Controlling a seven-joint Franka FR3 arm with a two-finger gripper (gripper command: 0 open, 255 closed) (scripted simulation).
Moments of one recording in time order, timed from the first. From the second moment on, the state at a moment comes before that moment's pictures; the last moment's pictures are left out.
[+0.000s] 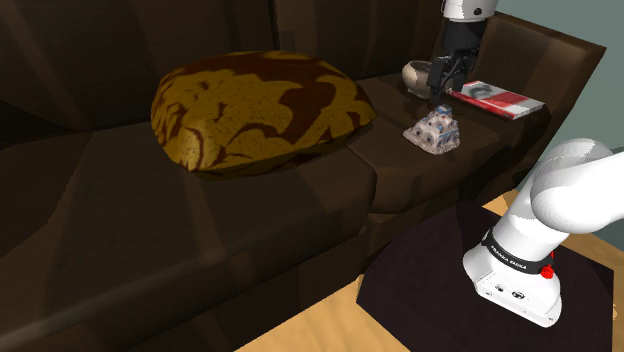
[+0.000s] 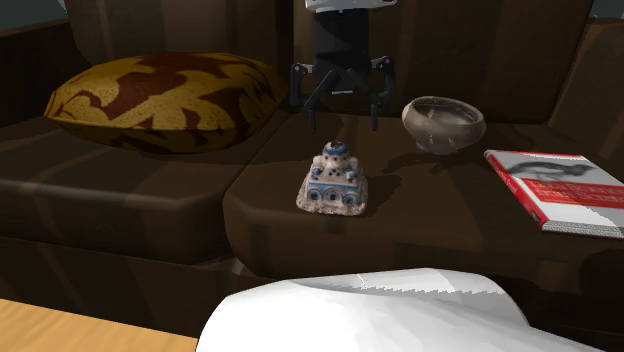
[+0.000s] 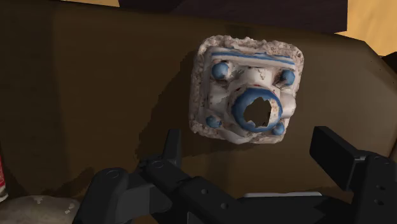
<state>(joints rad) 0.00 -0.80 -0.04 -2.42 -0.10 1.55 0.14</state>
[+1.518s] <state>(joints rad) 0.01 -0.88 -0.05 -2.51 -0.05 1.56 0.16</state>
